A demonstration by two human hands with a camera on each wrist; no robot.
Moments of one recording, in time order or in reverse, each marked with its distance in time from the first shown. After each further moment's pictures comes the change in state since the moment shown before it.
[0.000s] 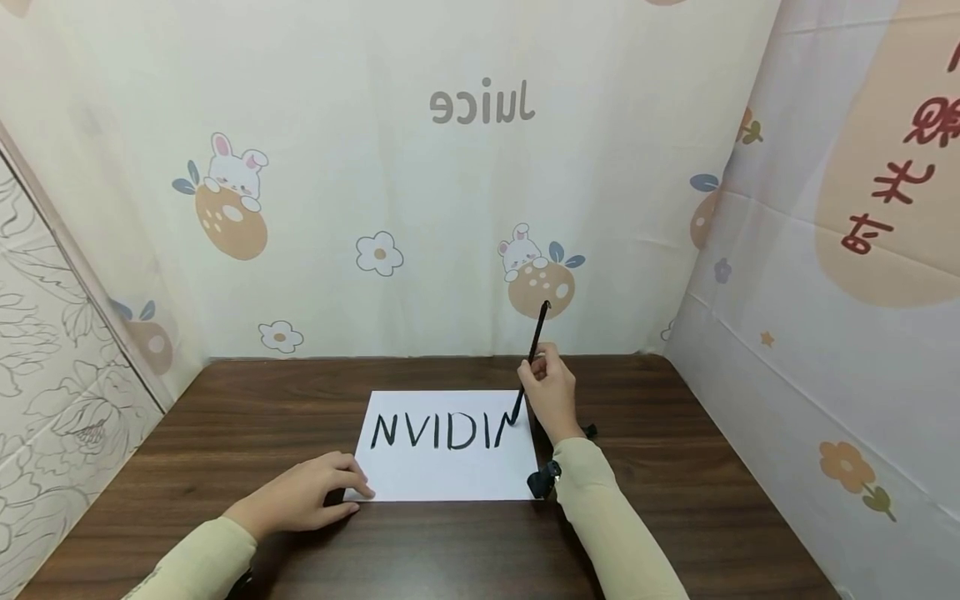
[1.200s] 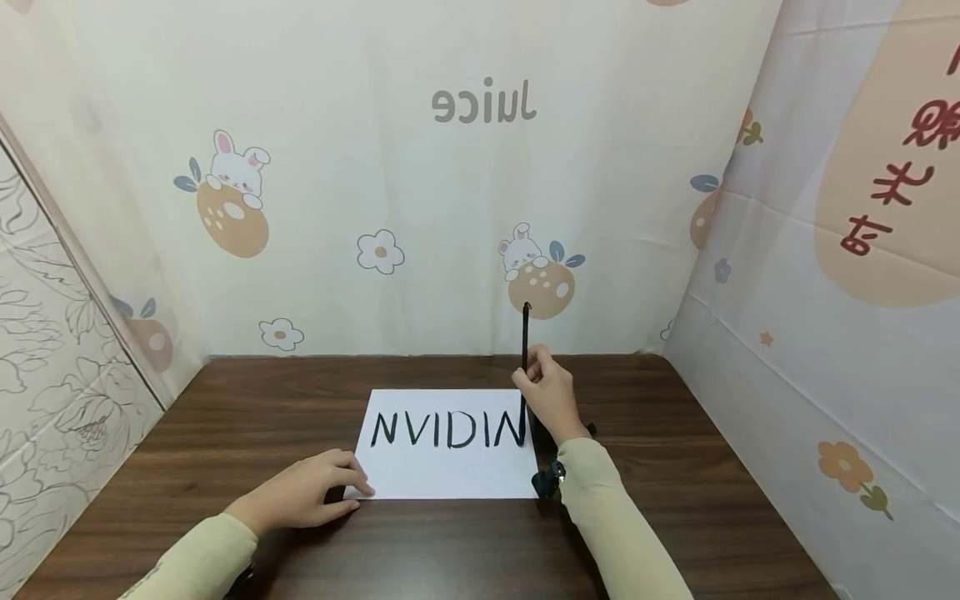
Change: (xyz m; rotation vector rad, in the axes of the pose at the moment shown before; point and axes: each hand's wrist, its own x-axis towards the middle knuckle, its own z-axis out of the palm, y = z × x) left_hand 0.001 0.003 -0.003 -0.007 0.001 -0.009; right_hand -0.001 -0.006 -0.009 -0.025 -0.162 0.015
